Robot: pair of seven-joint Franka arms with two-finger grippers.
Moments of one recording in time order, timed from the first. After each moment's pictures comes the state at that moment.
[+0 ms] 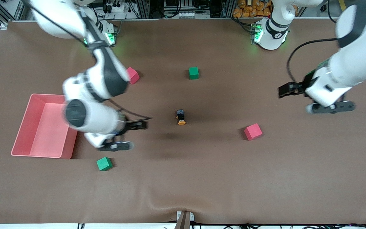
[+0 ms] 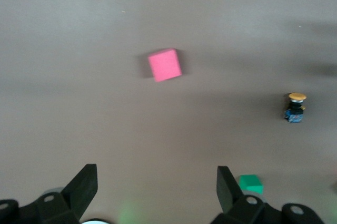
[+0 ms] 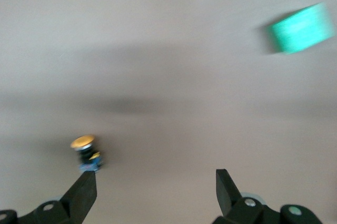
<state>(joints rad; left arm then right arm) -0.32 0.20 0.05 -1.48 -0.13 1.56 -0.36 0.34 0.56 -0.03 -1.27 0.20 1.76 0.28</state>
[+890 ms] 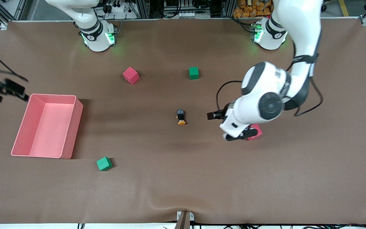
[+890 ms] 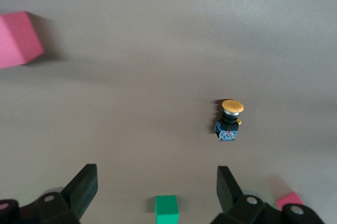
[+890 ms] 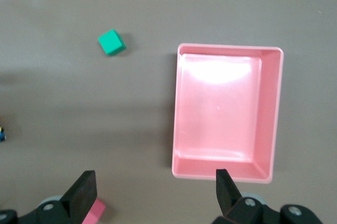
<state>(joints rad) -0.53 0.60 0.05 -1.33 -0.35 1.76 -0.58 -0.06 -0.02 -0.03 -1.61 0.04 1.62 -0.09</state>
